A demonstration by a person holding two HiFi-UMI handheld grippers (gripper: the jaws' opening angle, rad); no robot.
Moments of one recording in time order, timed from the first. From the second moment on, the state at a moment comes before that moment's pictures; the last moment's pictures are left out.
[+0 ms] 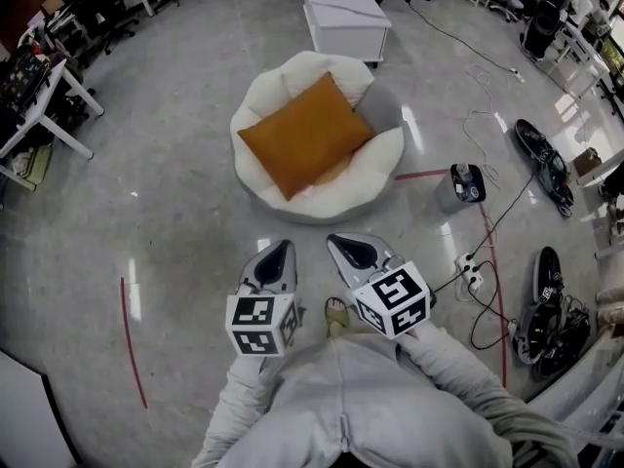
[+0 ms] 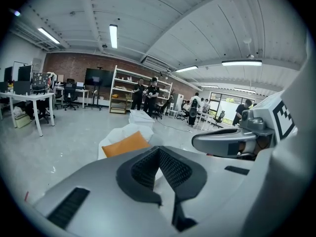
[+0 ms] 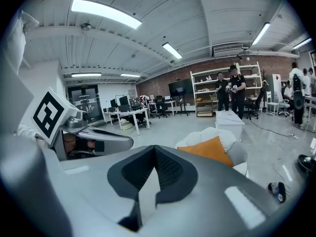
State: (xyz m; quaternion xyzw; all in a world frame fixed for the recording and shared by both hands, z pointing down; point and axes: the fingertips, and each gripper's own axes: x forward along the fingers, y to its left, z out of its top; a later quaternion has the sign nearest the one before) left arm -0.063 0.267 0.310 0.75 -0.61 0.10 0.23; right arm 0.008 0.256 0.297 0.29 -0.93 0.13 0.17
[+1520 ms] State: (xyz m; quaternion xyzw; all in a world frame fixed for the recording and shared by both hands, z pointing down) left arm -0.103 0.035 0.336 0.75 -0.60 0.10 0.25; right arm -0.002 0.016 0.319 0.32 -0.92 0.15 0.17
